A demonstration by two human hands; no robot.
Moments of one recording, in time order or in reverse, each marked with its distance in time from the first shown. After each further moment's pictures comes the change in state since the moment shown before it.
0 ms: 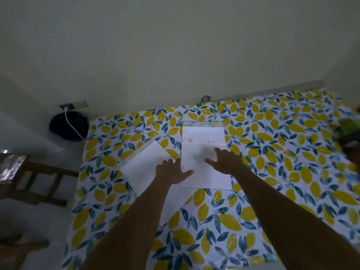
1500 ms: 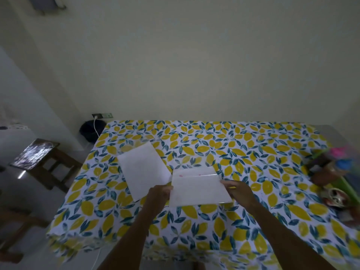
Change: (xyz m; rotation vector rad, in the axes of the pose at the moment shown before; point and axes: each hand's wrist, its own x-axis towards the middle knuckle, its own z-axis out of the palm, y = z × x) left_hand -0.176 0.111 0.102 -0.421 0.502 0.100; right_hand -0.155 0.196 0.000 1.029 0.012 -0.093
